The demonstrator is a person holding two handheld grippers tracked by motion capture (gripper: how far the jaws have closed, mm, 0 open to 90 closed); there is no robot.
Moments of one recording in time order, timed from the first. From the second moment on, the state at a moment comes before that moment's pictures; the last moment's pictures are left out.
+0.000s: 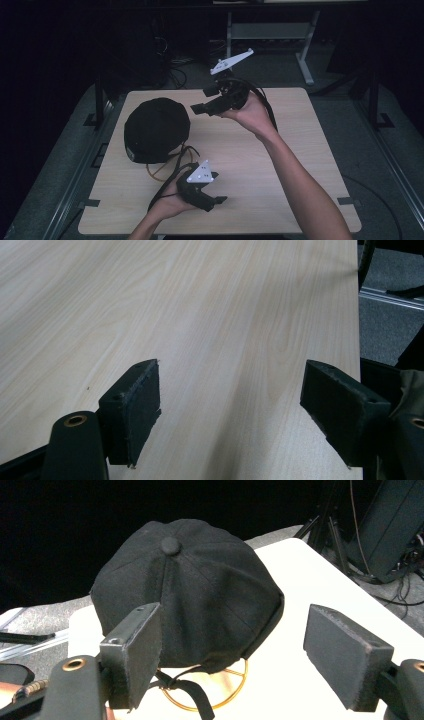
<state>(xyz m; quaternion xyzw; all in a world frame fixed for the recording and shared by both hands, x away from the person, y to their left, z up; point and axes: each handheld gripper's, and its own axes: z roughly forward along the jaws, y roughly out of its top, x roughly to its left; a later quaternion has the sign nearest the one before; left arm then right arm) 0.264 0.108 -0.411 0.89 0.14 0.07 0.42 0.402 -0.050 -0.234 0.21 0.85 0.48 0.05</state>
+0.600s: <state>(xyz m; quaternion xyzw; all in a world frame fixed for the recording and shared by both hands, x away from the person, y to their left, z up) 0.265 0.105 -0.416 0.90 0.14 0.07 0.41 0.389 -0.087 -0.236 0.23 0.85 0.48 0.07</state>
